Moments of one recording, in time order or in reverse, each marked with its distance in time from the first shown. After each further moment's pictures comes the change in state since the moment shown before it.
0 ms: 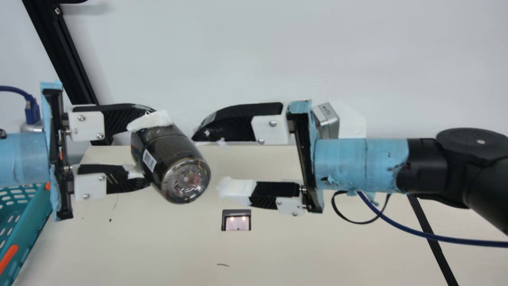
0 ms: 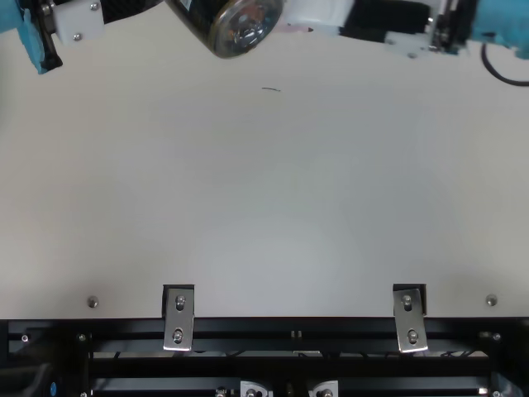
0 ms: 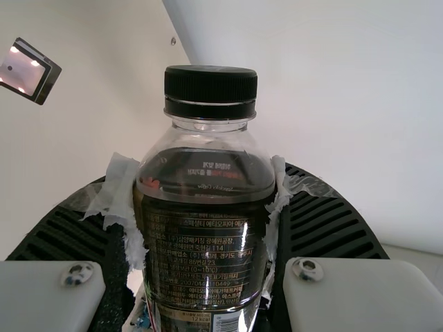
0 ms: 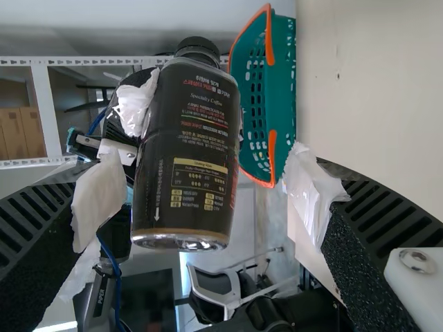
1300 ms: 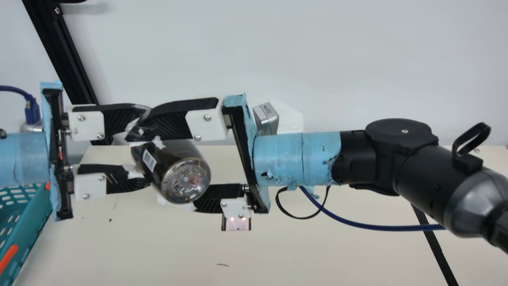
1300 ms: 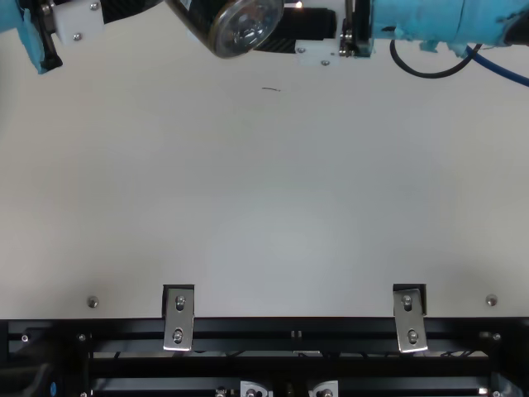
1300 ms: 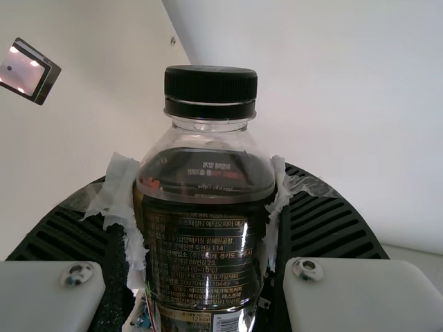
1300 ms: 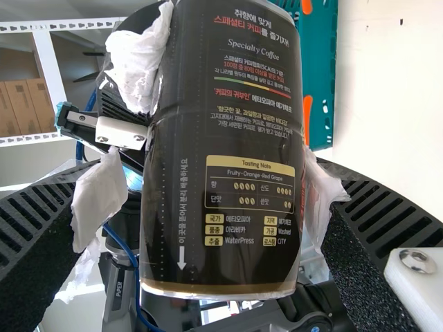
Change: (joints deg) left arm 0.0 0.0 0.0 0.0 0.0 0.0; right arm 9.7 5.3 -6.6 3.4 -1.8 4.1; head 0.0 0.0
